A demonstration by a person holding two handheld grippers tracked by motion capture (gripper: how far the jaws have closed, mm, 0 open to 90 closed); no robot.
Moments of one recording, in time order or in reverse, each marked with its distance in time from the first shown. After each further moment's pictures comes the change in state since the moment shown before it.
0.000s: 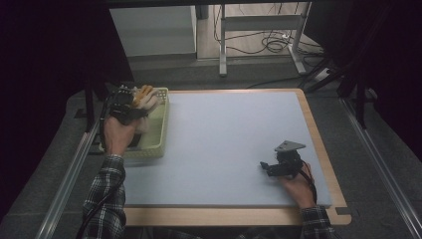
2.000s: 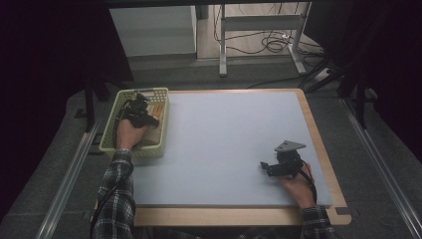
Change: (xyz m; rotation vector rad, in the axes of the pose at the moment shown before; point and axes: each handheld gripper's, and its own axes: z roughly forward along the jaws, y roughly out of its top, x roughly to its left) left arm 0.009 -0.004 0.088 0.218 -0.159 0.005; right arm 0.000 0.000 0.000 0.001 0.002 0.003
